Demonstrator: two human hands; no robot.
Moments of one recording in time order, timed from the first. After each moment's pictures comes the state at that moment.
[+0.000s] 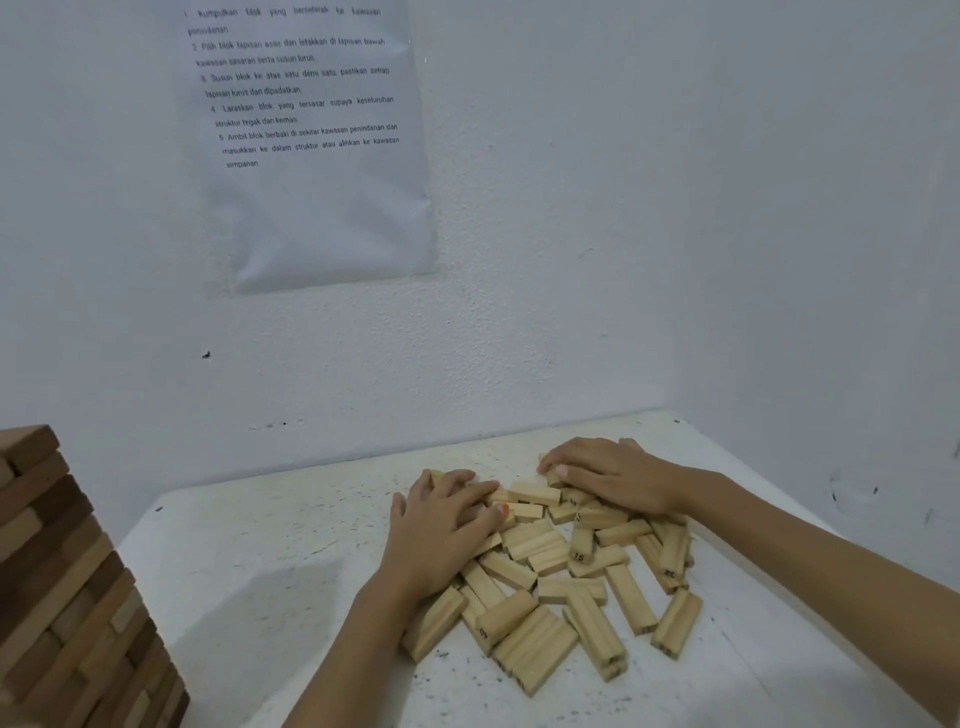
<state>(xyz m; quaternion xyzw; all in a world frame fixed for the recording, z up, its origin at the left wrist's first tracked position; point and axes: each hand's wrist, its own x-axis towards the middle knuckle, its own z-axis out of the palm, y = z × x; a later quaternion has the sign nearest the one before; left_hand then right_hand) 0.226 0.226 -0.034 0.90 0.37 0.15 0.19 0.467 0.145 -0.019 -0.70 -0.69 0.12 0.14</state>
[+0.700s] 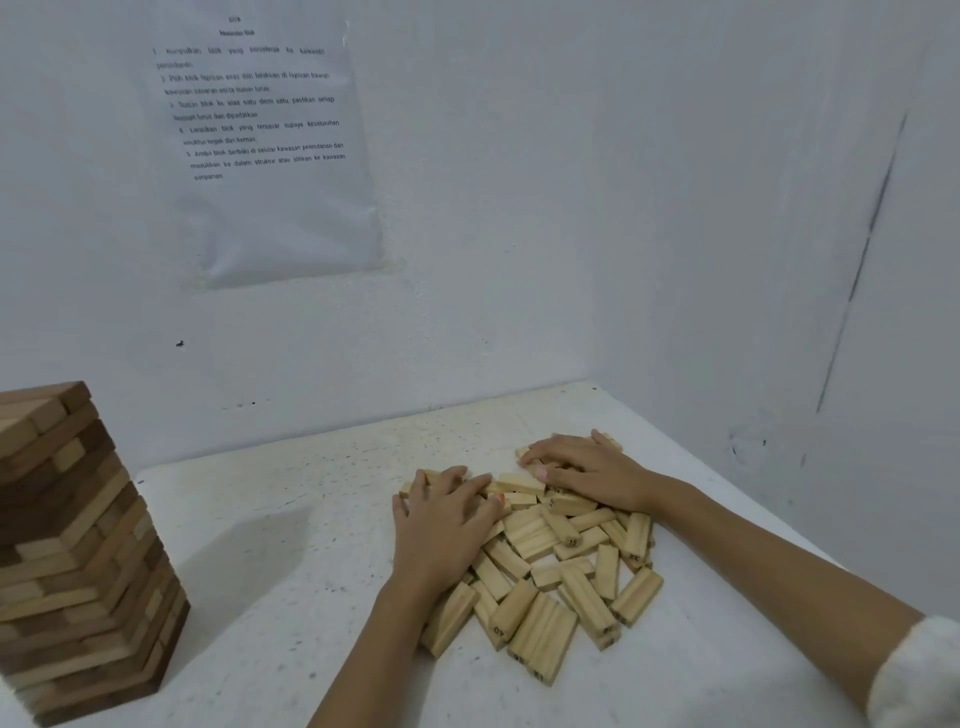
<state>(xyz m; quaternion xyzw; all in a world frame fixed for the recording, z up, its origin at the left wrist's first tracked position) 0.231 0.123 -0.035 0.89 0.38 0.17 0.19 0.447 0.047 -0.032 -0.72 -0.64 0.12 0.25</state>
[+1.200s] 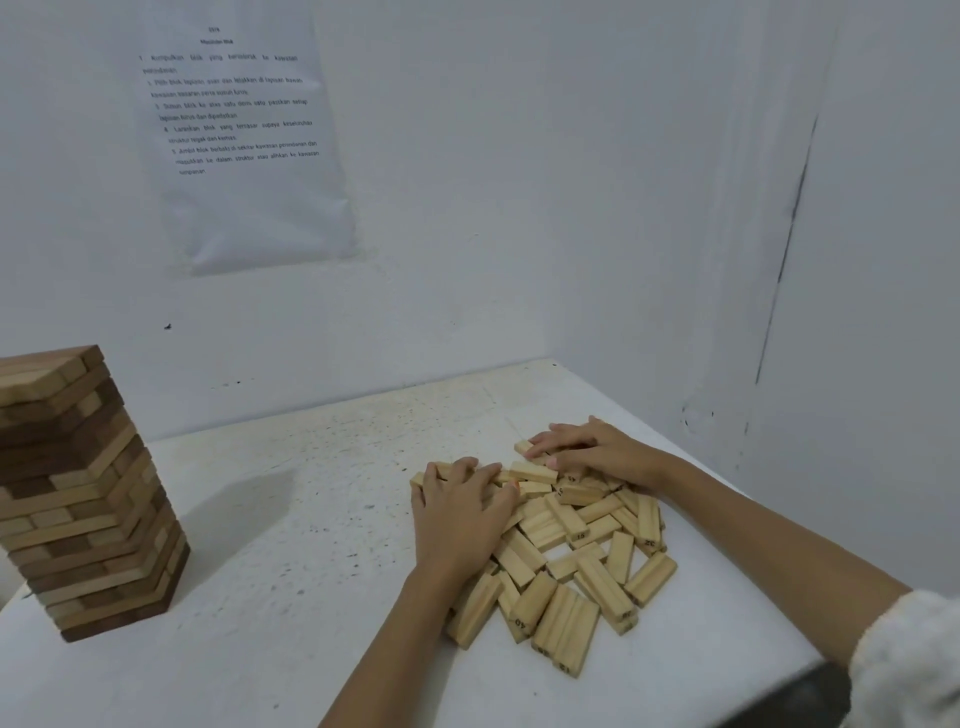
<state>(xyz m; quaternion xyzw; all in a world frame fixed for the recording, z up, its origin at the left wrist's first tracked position) 0.232 0.044 -0.036 0.89 0.38 0.17 0.20 0.444 -0.031 -0.029 -0.67 -0.59 0.27 0.36</state>
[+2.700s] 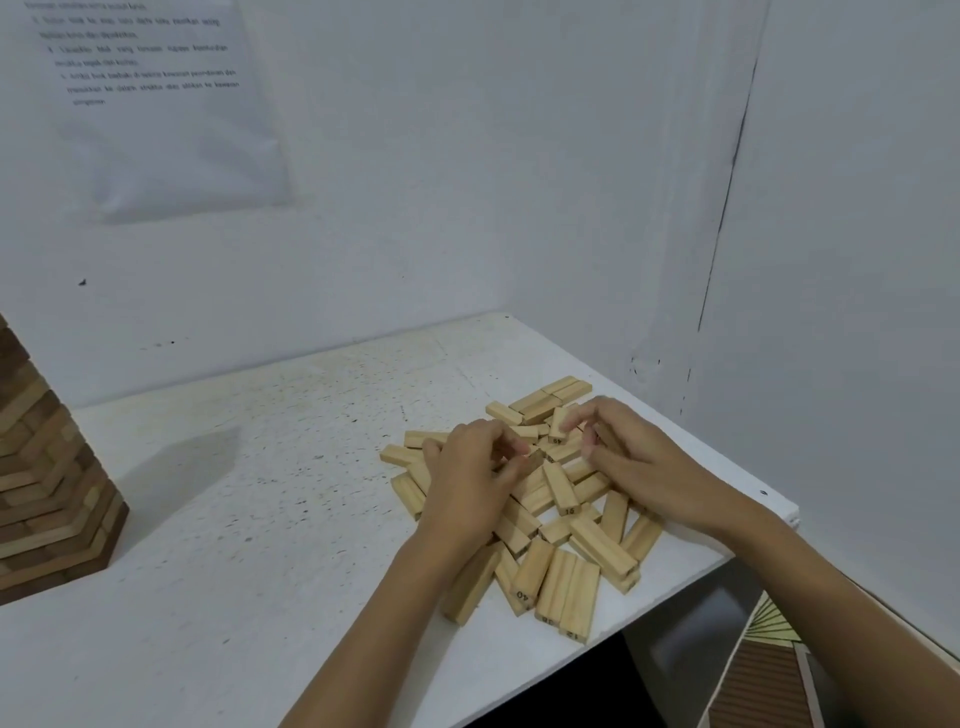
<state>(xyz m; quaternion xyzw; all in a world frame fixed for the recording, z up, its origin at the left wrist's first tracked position) 0.234 -0.022 -0.023 0.89 0.22 0.28 0.27 0.371 -0.159 -0.022 -0.71 -0.52 0.13 0.46</state>
